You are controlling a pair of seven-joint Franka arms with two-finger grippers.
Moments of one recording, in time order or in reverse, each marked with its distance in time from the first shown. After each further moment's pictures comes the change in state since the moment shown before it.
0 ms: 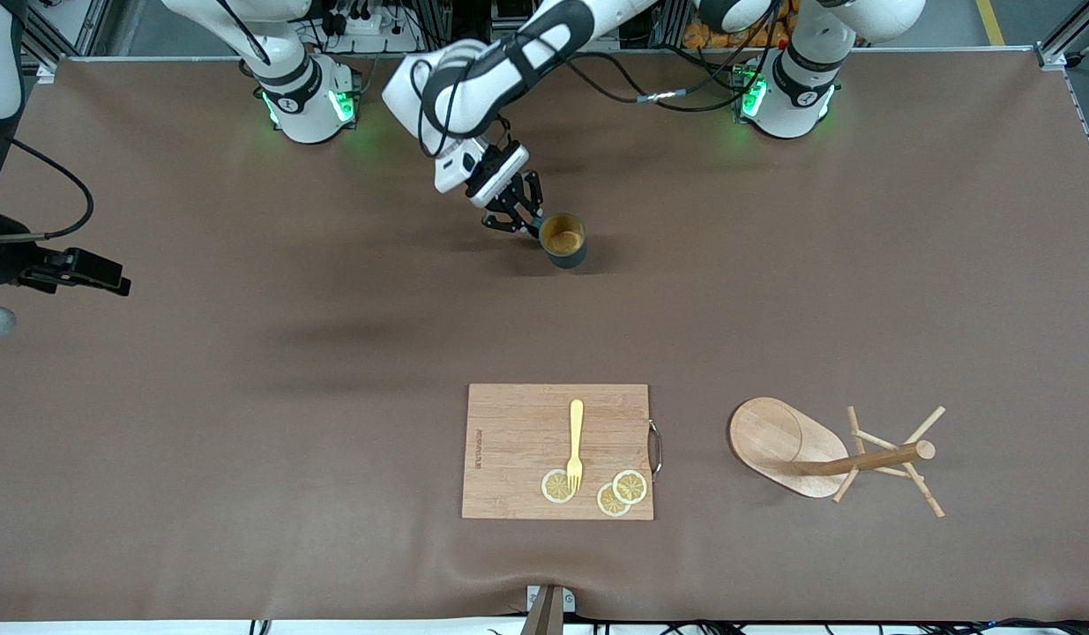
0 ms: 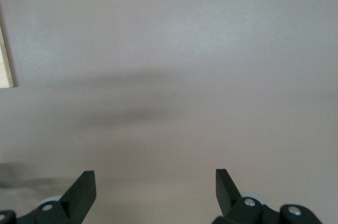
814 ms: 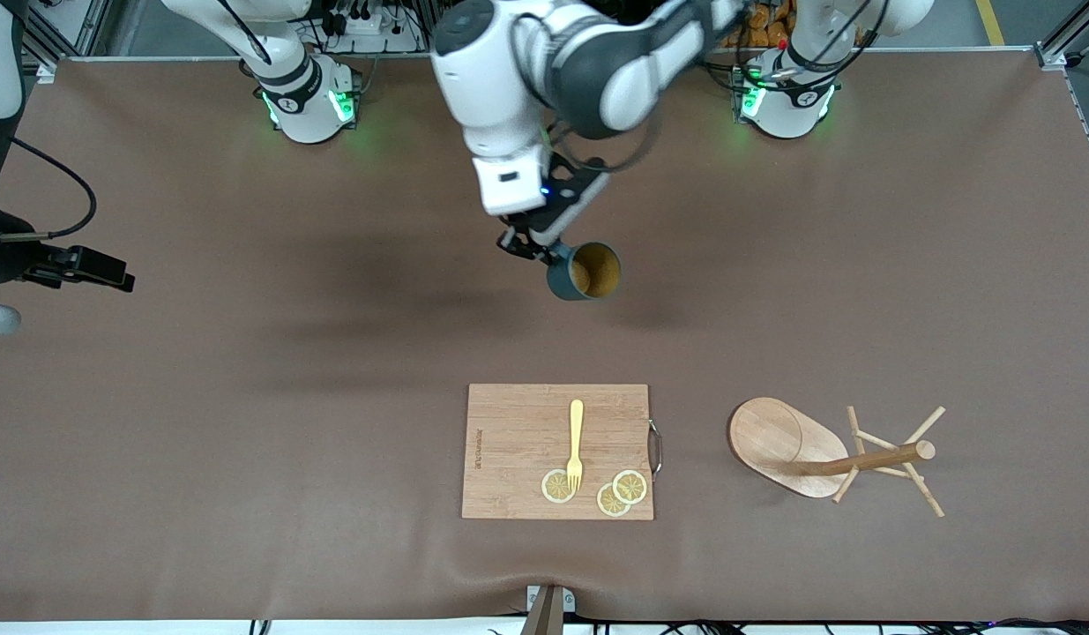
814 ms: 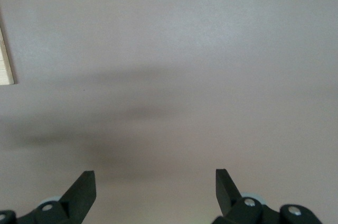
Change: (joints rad) left arm 0.371 -0.324 0.005 0.004 -0.356 0.202 0.319; right arm 0.006 0.000 -0.002 -0.001 0.003 -0.011 0.010
